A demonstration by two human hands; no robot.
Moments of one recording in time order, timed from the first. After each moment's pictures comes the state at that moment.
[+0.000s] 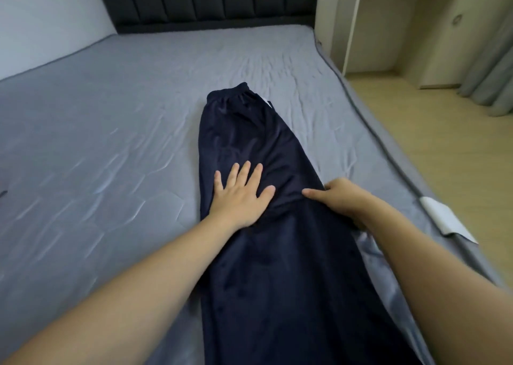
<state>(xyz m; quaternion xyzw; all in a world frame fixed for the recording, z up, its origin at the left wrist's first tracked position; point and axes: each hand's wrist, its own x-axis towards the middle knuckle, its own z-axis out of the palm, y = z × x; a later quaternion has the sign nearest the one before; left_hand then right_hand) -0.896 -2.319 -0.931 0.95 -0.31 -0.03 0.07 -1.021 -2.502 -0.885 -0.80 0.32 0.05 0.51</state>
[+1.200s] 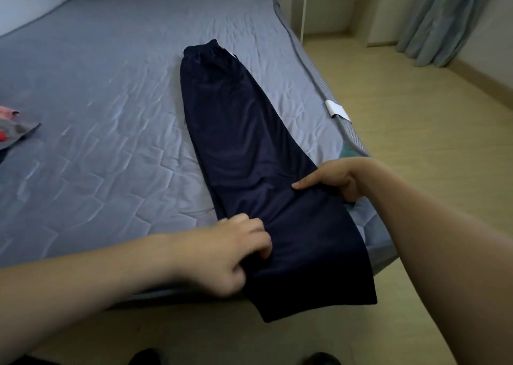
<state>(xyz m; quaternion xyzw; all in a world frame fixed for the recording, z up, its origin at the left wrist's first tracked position) -1.240 -2.135 -0.833 0.71 -0.67 -0.21 0.03 -1.291 -2.406 -0.833 -0.66 0.35 0.31 0.59</state>
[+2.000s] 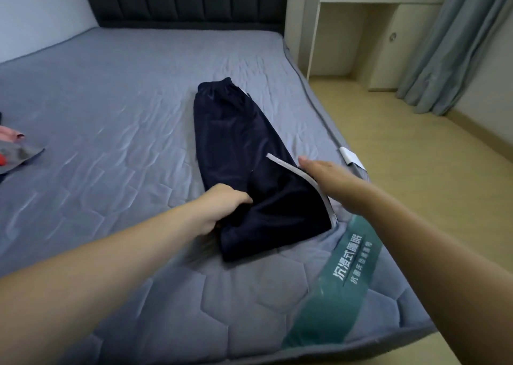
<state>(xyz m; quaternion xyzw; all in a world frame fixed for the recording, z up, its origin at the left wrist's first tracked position) -1.109 -2.207 -0.840 0.81 -0.12 -0.32 0.48 -1.219 -2.404 -0.803 -0.82 0.25 -0.02 0.52</state>
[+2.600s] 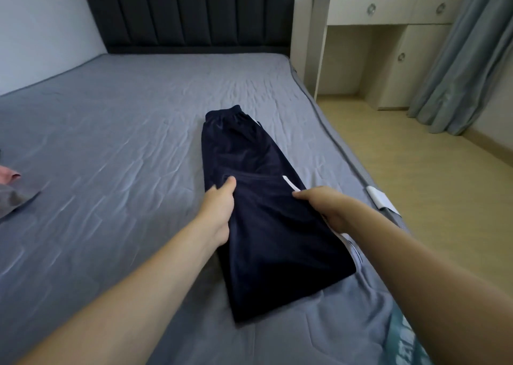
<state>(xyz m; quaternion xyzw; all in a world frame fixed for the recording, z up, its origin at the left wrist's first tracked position) -1.009 -2.245 -0.831 0.63 0.03 -0.23 0.74 -1.107 -2.421 -0.816 -0.69 0.37 0.05 0.62</state>
